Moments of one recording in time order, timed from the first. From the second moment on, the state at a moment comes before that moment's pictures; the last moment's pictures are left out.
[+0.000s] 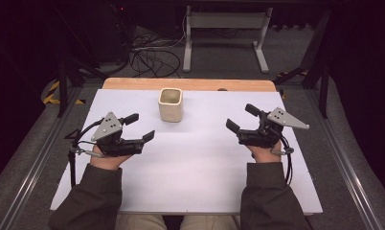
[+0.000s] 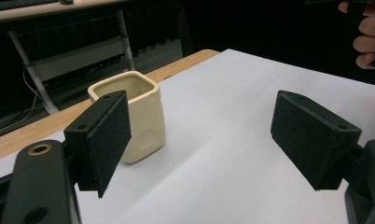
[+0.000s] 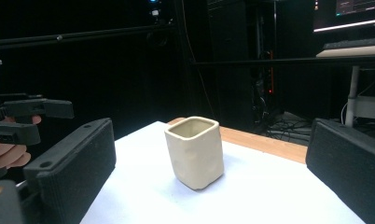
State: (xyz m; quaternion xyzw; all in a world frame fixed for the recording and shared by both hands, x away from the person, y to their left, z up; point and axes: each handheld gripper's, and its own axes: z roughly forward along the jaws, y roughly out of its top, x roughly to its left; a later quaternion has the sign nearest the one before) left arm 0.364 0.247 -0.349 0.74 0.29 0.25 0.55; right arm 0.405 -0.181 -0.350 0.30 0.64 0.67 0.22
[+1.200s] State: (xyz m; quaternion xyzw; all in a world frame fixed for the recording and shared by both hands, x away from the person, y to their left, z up) left arm 0.357 0.272 -0.335 0.72 0.30 0.28 0.56; right arm 0.391 -0.211 -0.333 0.29 0.65 0.67 0.23
